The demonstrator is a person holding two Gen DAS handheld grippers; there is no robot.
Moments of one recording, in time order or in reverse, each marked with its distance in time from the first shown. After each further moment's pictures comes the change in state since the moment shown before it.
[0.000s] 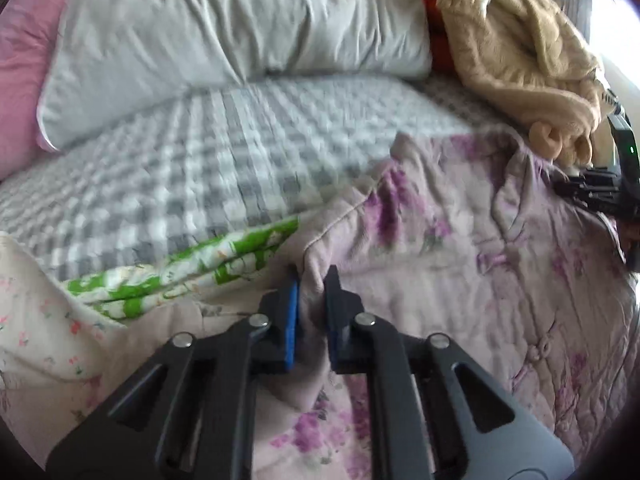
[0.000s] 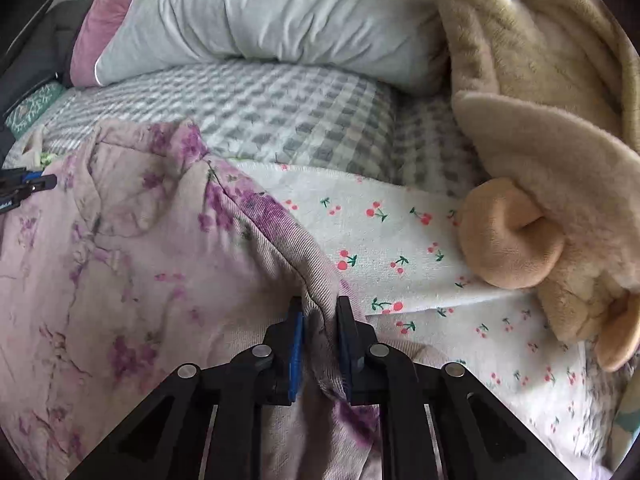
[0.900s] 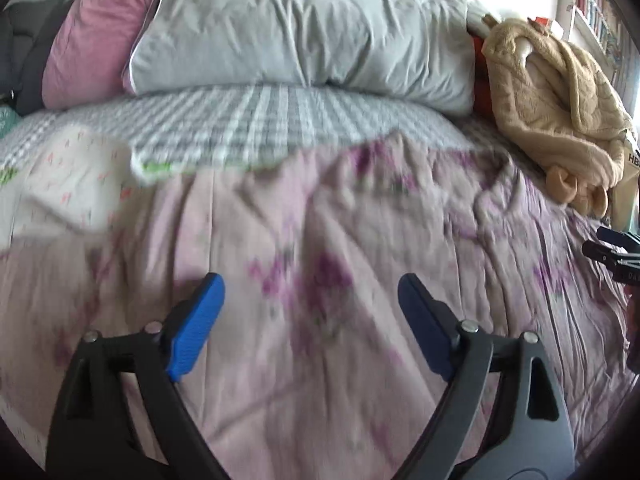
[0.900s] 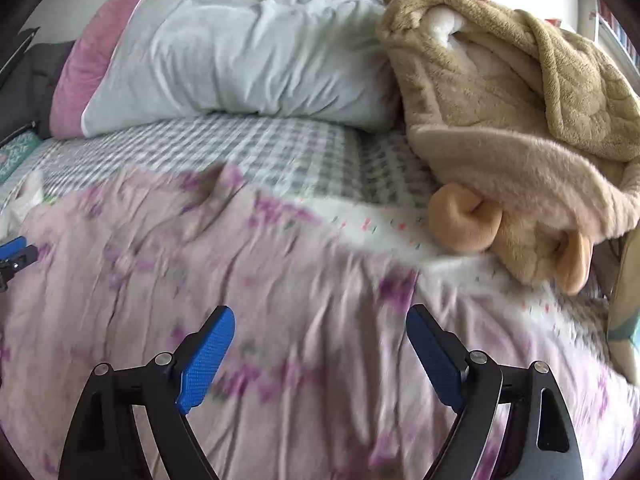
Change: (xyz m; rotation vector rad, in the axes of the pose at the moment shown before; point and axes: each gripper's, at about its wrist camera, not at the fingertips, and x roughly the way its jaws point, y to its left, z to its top) left arm -0.049 -0.018 -0.056 -0.258 0.001 0.130; right arm -0.044 0.061 -0.023 0.153 -0.104 -0.092
